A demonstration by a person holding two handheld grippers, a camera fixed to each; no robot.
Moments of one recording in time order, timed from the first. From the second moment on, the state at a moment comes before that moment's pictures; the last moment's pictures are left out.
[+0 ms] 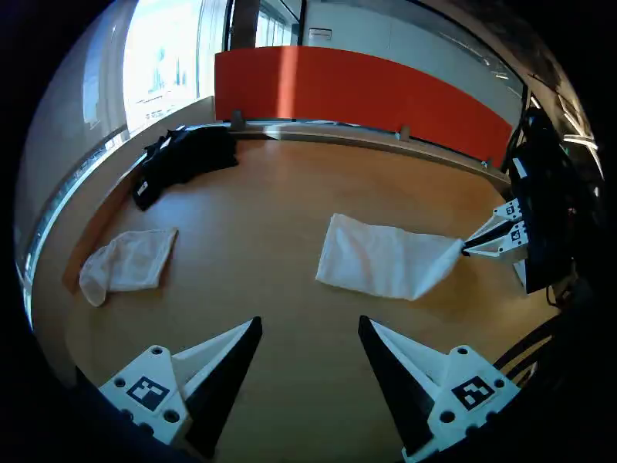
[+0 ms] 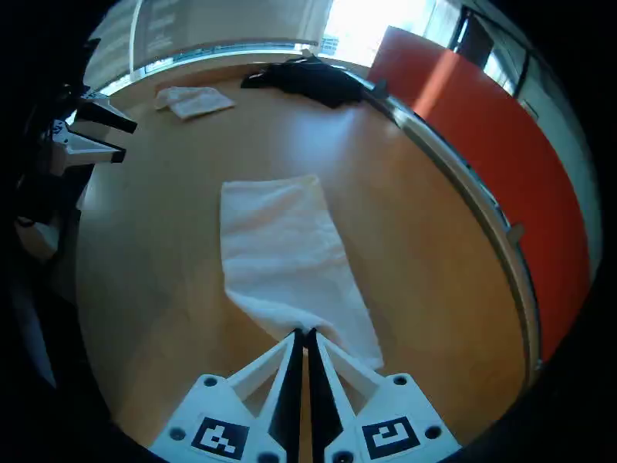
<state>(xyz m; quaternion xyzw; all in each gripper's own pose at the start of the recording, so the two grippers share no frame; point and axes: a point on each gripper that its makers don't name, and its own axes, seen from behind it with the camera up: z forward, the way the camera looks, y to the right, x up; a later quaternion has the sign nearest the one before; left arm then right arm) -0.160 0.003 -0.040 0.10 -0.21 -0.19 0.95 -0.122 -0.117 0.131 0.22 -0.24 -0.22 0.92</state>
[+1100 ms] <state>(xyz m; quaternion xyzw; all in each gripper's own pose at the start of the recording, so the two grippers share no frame) -0.153 0.012 -0.037 0.09 -0.20 -0.18 0.96 -0.148 -0.084 0.106 0.18 -0.26 -0.19 0.93</state>
